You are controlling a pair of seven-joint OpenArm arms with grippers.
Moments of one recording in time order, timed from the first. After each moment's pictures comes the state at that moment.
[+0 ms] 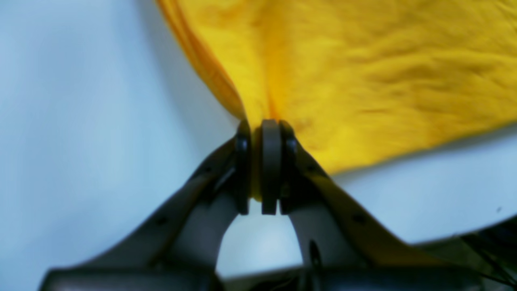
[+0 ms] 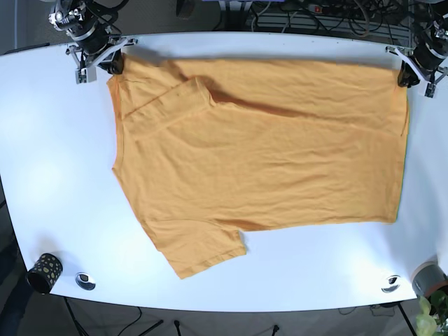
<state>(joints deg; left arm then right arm) 31.6 -22.4 -35.7 90.7 -19.2 -40.3 27.4 -34.4 6.3 30.5 104.8 23.7 30.8 -38.3</state>
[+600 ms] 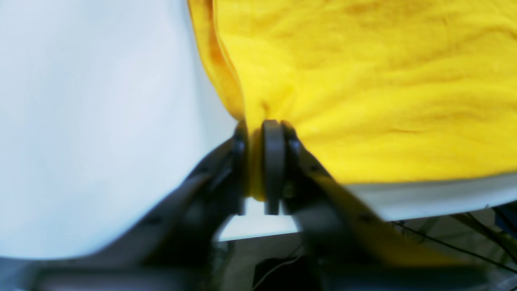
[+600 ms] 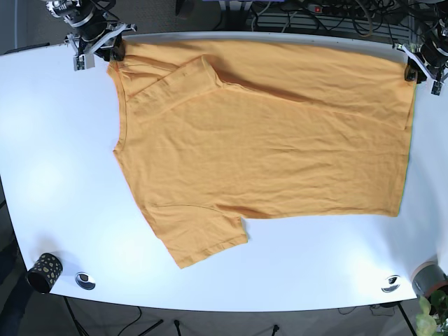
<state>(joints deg) 31.7 -22.2 -39.0 91.3 -19.0 -40.1 32.1 -36.8 2.6 36.1 105.2 23.7 36.9 -38.8</state>
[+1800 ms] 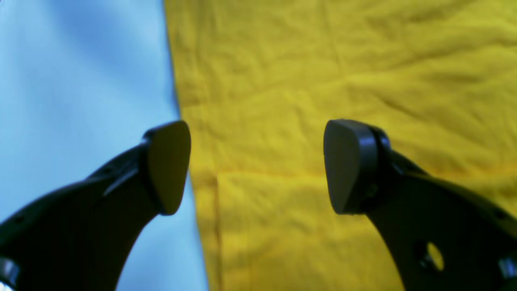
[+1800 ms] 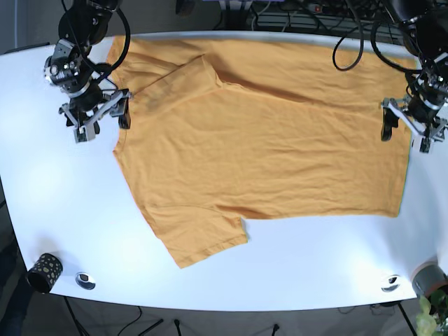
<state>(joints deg) 7.0 -16.3 -34.7 89.1 -9.3 -40.5 33.2 -9.9 6.5 32.2 96.6 12.8 37.5 -42.9</state>
